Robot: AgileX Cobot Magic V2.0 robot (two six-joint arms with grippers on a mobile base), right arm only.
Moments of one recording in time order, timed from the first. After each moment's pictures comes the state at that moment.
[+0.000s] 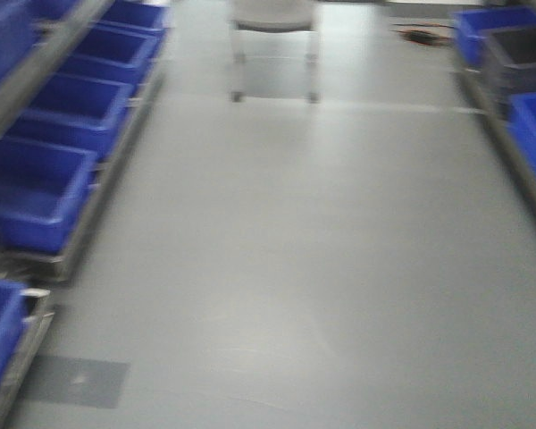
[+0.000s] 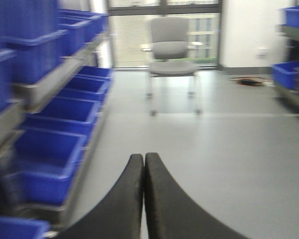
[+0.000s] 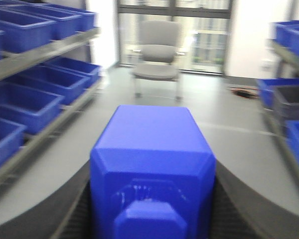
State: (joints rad) arm 0.11 0.02 -0.34 -0.03 0.51 -0.04
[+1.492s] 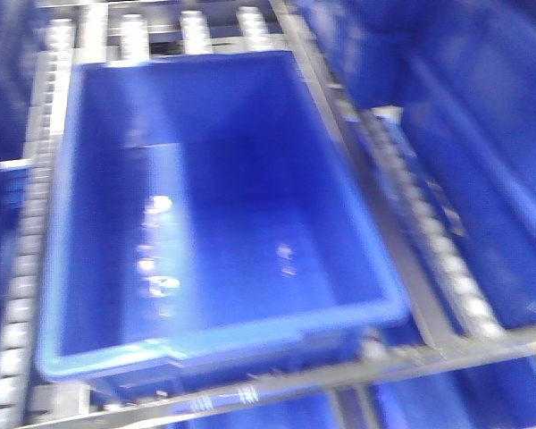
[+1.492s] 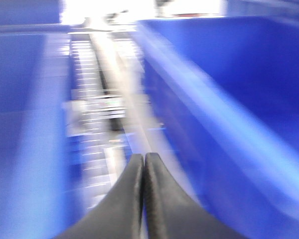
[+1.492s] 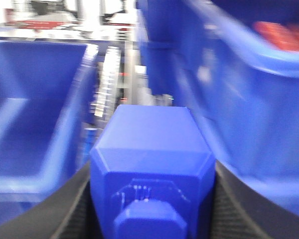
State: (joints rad) arm 0.11 0.02 -0.34 -0.03 0.51 -0.04
